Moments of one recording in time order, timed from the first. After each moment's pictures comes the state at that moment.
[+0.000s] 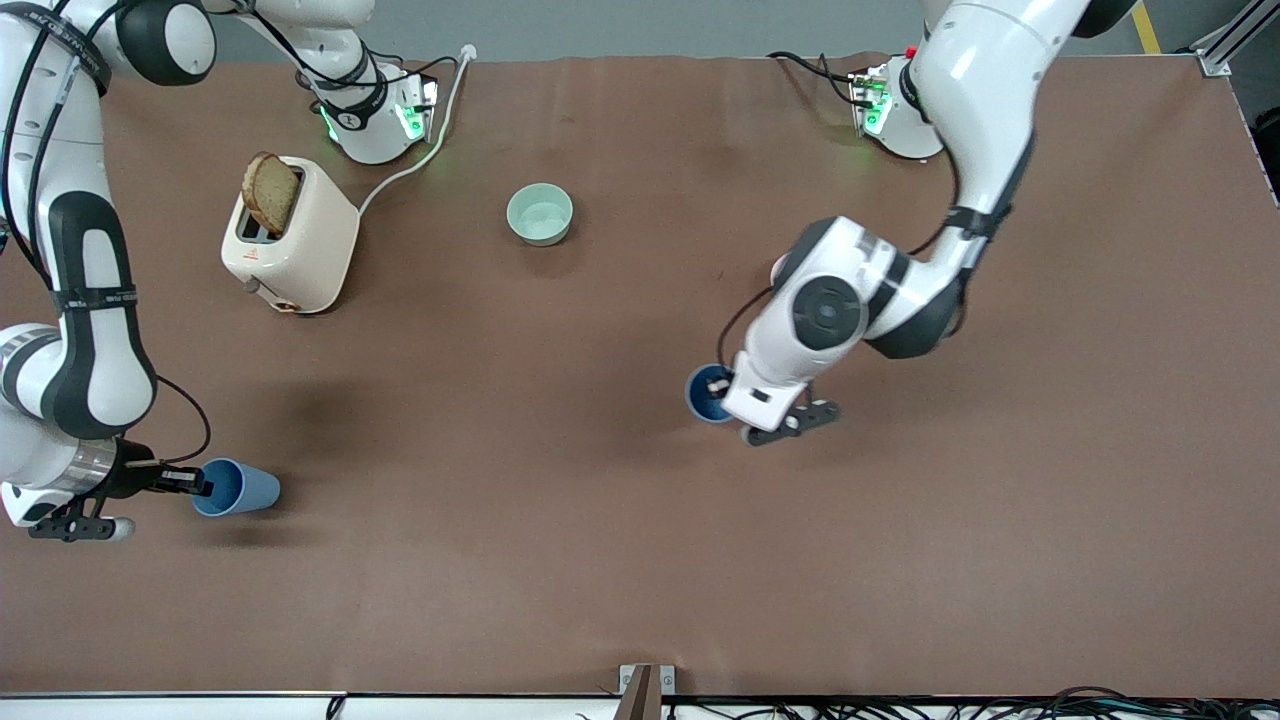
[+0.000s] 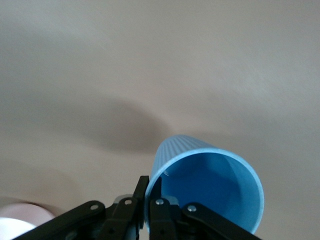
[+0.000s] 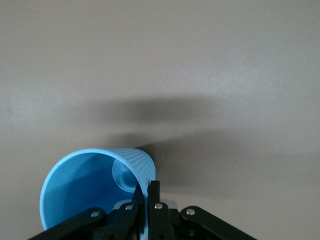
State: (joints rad) left arm -0.37 0.63 -0.29 -1.53 0.01 2.13 -0.95; right arm -0.18 0.73 -0.07 -1.42 0.25 2.13 -0.32
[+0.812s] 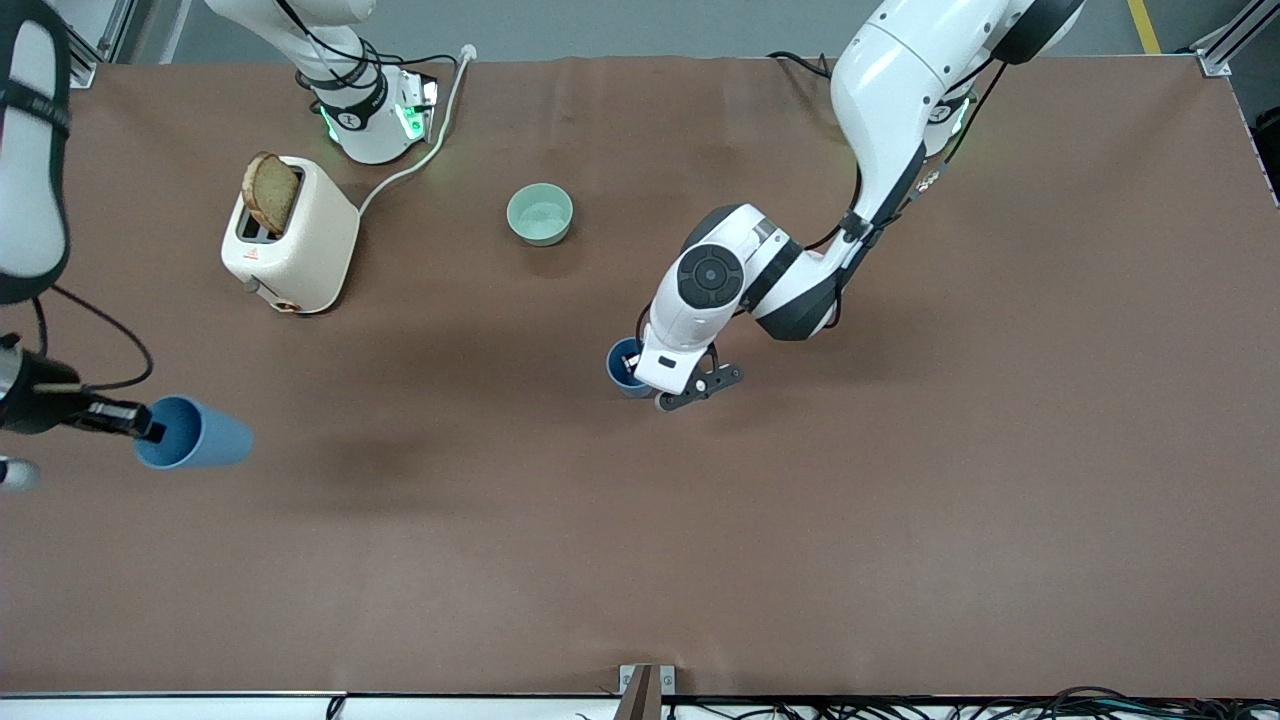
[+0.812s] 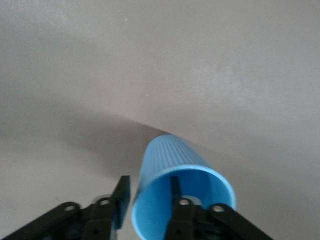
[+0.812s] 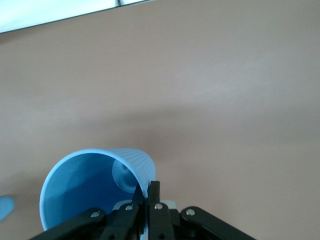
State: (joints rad) left arm -0.51 0.71 -0.29 -1.49 0.02 2.26 -1.15; right arm 0.00 0.35 -0.07 -1.38 0.16 1.75 0.05
